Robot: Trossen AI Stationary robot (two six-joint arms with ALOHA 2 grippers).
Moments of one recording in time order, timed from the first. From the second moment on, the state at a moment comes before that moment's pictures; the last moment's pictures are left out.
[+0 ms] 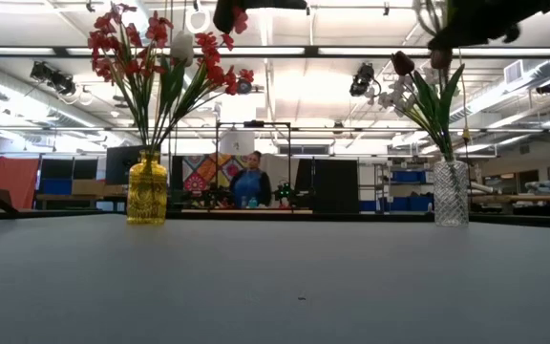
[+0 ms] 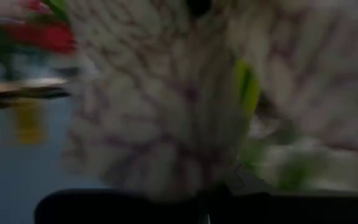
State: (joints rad) left arm -0.20 1.50 1.27 -0.10 -0.48 -0.51; right arm 0.26 0.67 0.64 -0.29 1.20 0.12
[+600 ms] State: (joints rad) left arm -0.14 1.51 1.27 -0.11 -0.48 -0.50; right arm 0.04 0.54 0.54 -0.46 1.40 0.42
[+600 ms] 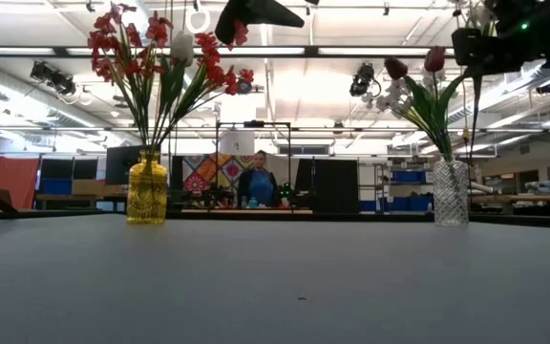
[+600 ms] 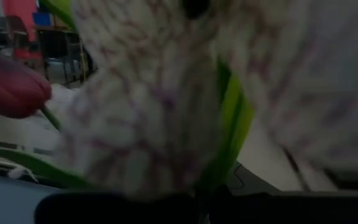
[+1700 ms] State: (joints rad) left arm -0.12 1.51 1.27 -0.10 -0.44 -0.50; right arm -0.18 0.67 0.49 0.01 1.13 0.03
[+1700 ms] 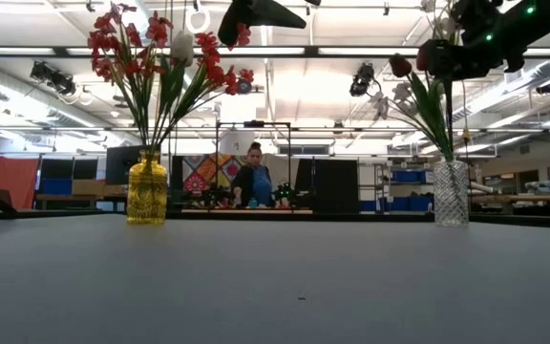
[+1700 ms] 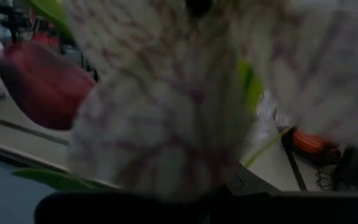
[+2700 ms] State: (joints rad) left arm -0.12 1.51 1.27 -0.11 -0.45 -0.48; right arm -0.37 0.76 0.49 -0.26 0.83 0.34
